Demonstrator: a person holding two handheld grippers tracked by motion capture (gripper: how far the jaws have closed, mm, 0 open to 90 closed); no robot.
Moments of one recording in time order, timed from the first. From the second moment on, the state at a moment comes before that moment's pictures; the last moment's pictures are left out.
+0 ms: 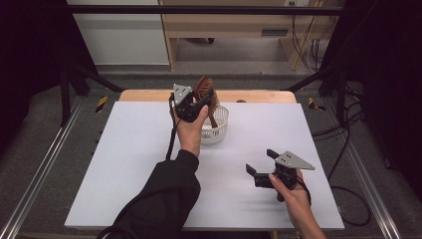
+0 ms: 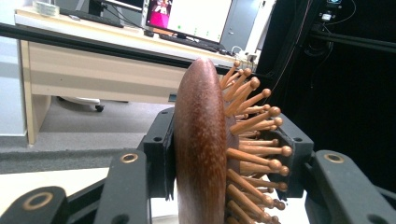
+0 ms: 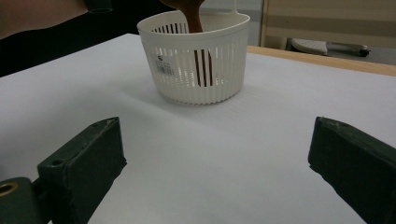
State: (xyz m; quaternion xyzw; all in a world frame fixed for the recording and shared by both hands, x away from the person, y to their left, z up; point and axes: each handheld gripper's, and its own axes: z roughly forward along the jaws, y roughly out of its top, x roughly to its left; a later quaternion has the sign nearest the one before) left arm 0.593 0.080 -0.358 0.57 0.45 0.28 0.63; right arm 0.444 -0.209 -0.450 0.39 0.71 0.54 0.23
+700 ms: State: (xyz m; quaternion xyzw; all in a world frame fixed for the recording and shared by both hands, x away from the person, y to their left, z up) left arm 0.594 0.081 -0.364 0.58 0.45 0.28 0.62; right arm 0.444 -0.209 -0.450 0.39 0.71 0.54 0.23
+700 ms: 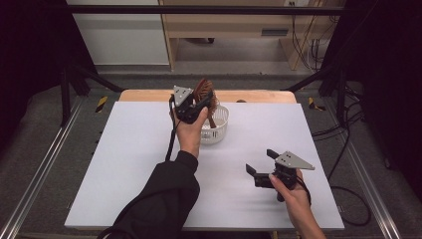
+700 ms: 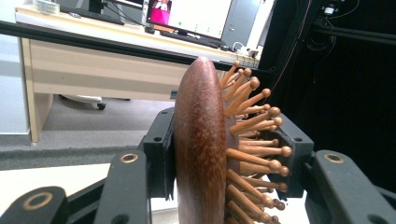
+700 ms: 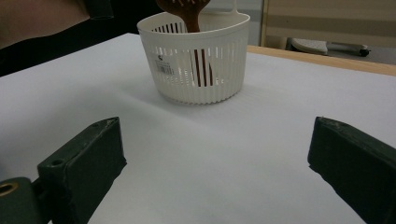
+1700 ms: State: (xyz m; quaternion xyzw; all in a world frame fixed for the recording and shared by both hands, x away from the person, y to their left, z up) left arm 0.595 0.091 -0.369 0.58 0.46 0.27 0.62; right arm 0.444 -0.210 -0.450 0.39 0.70 0.54 0.23
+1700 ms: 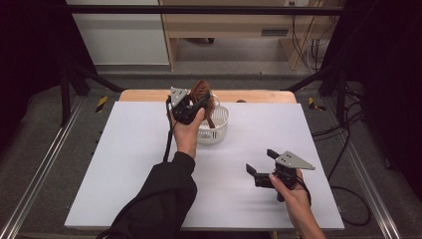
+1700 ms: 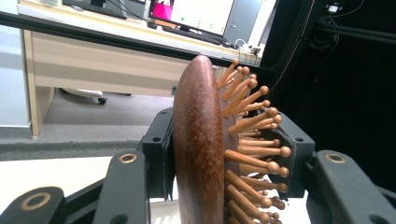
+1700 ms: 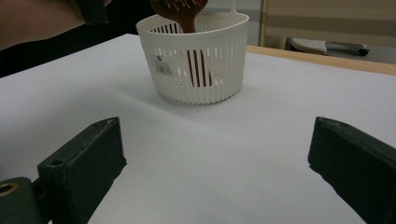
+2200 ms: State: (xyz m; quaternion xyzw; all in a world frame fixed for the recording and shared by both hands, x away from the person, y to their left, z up) left arm 0.595 0.097 -0.369 0.58 0.46 0.27 0.61; right arm 0.444 -0.210 -0.450 0.39 0.70 0.54 0.23
